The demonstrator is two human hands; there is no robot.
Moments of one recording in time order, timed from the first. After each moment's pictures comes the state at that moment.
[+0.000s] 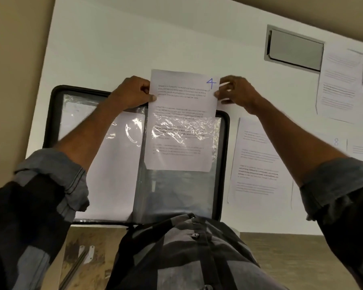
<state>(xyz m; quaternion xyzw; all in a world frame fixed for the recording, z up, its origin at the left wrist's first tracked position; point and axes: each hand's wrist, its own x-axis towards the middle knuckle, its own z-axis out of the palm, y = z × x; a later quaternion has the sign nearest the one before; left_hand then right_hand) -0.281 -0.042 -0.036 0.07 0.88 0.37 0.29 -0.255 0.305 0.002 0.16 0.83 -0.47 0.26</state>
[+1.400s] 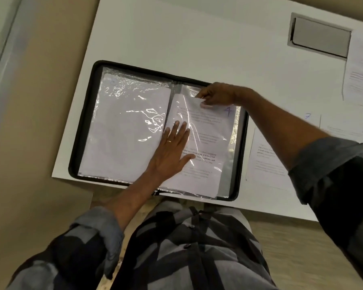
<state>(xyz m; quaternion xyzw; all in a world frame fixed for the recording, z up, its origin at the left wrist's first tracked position) -0.005 -0.028 -0.074 0.26 0.94 0.18 0.09 -0.202 0.196 0.002 -0.15 0.87 -0.22 0.41</state>
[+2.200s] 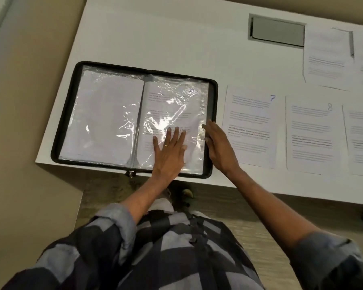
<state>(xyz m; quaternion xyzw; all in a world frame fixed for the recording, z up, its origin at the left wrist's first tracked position) 0.082 0.065 -0.061 0.14 0.97 0.14 0.14 0.078 0.268 -0.043 -0.04 0.93 -0.35 0.02</state>
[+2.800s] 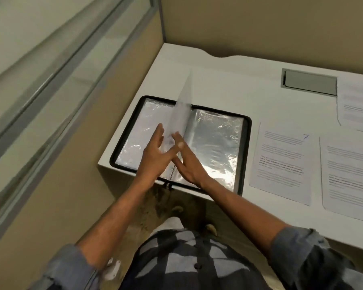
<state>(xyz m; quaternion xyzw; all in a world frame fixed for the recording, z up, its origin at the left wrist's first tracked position) 0.097 -0.052 0.107 -0.12 0.81 0.57 0.06 0.075 0.083 0.030 -0.19 0.83 -0.51 0.11</state>
